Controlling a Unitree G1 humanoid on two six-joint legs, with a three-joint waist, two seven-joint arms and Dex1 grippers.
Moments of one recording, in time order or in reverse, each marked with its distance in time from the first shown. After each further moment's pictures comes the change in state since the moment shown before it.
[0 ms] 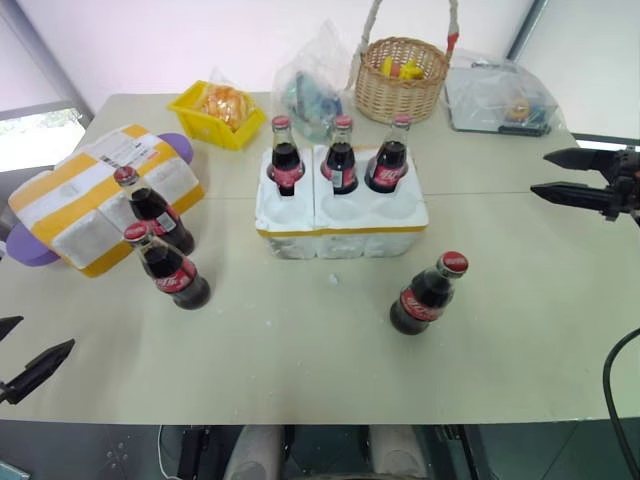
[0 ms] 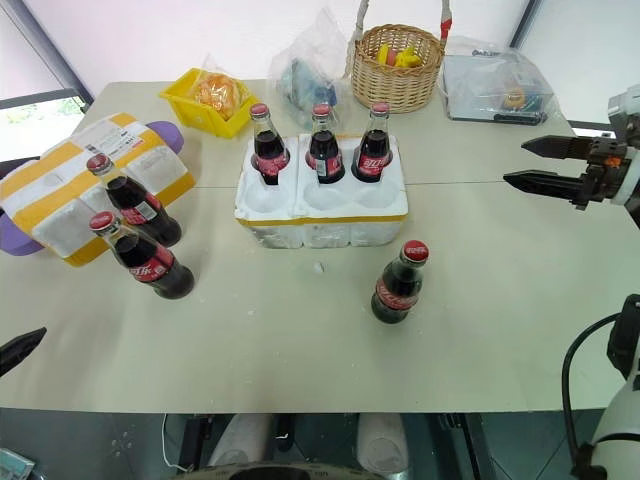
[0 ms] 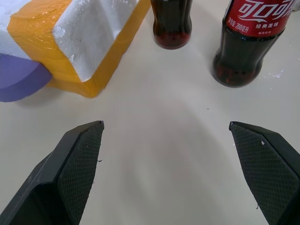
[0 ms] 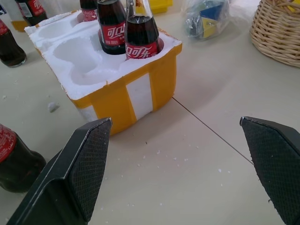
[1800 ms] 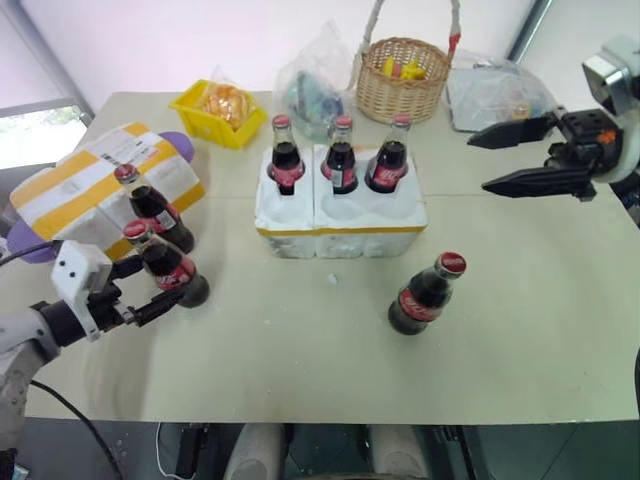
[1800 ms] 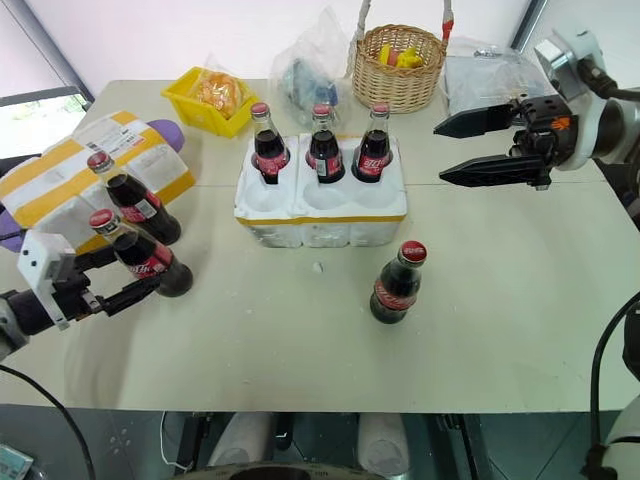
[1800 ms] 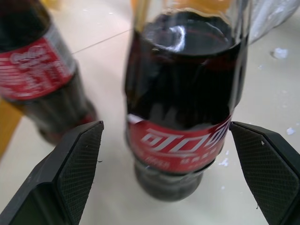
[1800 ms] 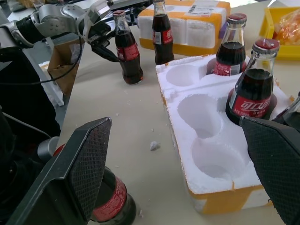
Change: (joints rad) left arm -0.543 0.038 -0.548 0.066 0.089 0.009 0.049; right arm -0.017 -0.073 0.321 -0.620 0.480 0.375 0.003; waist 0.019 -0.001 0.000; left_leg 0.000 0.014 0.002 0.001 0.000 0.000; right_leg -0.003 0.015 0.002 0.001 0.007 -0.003
